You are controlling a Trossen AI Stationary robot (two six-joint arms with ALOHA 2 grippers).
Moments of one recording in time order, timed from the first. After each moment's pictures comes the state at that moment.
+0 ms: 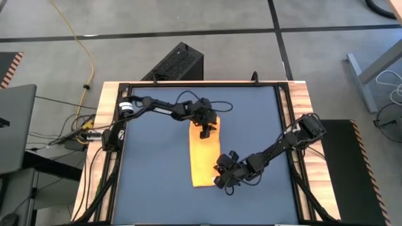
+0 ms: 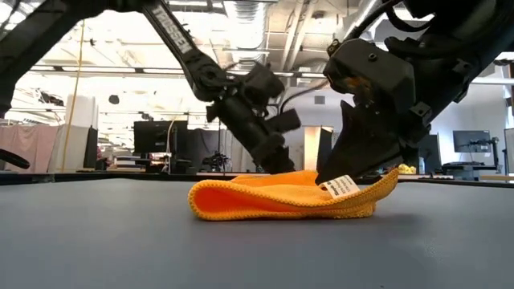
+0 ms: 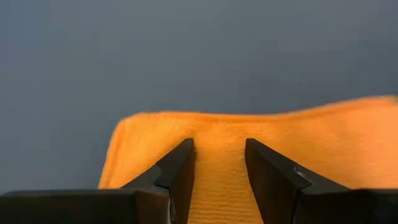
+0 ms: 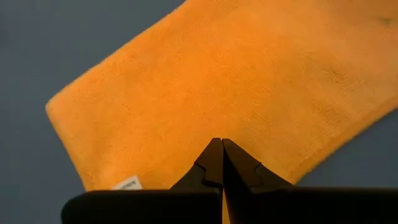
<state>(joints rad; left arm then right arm) 0.32 2.14 1.28 0.11 0.25 0.26 0.50 1.82 0.92 0.01 0.53 0.96</state>
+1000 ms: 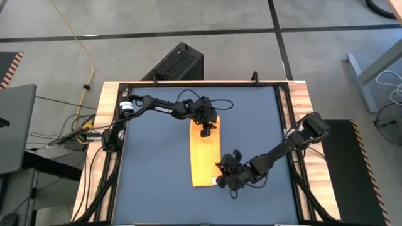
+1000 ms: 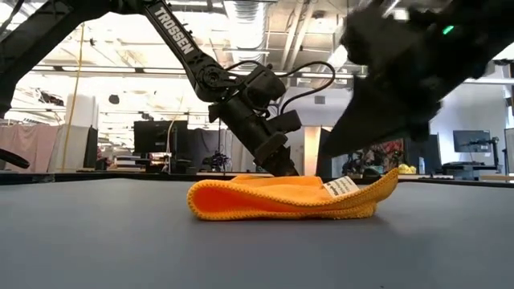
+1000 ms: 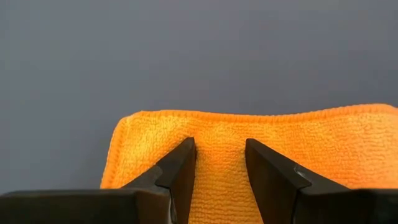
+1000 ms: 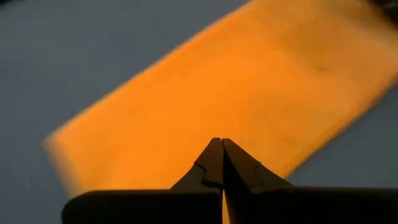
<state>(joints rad) 0.33 2.15 1.30 0.09 0.23 0.23 0.54 1.77 0.92 -0.05 0.72 0.99</state>
